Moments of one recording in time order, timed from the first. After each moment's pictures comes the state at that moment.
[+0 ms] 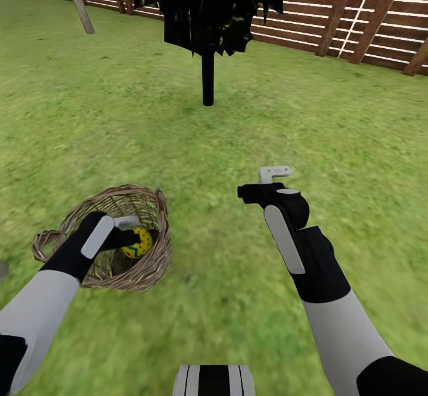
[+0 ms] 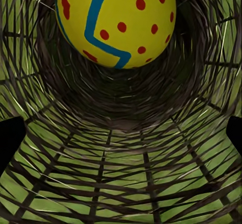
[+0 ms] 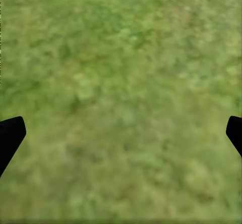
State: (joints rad) left arm -0.95 0.22 -0.19 -0.88 0.74 1.05 0.49; right arm -0.88 0.09 0.34 -1.58 -0.39 1.03 -0.54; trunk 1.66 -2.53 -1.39
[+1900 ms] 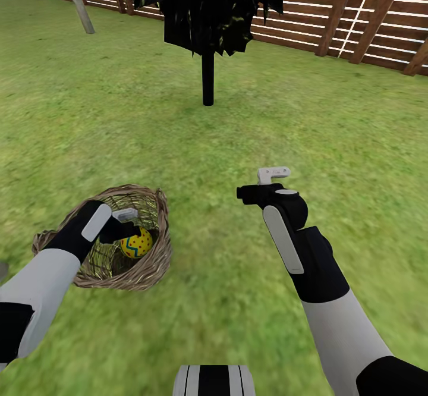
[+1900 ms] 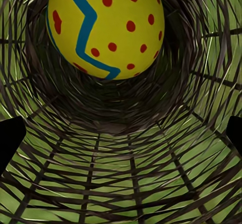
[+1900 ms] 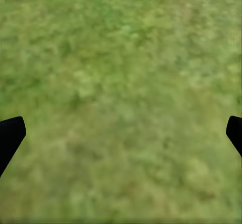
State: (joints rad) left arm -1.09 0.22 -0.20 -0.68 0.74 1.05 0.39; right arm -0.88 0.09 0.34 -1.57 -0.39 1.03 -0.54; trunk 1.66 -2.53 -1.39
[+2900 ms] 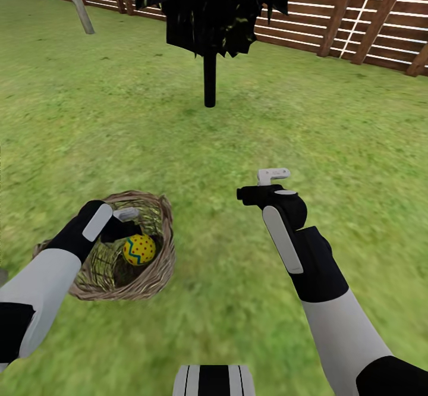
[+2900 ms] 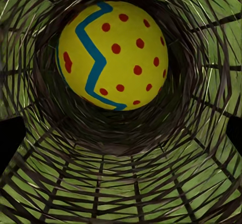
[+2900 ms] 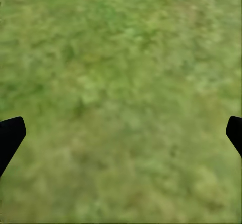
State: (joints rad) left arm -1.09 0.22 -0.19 -0.68 0.74 1.03 0.39; right arm -0.88 0.09 0.34 -1.56 -0.39 1.02 -0.54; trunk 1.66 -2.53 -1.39
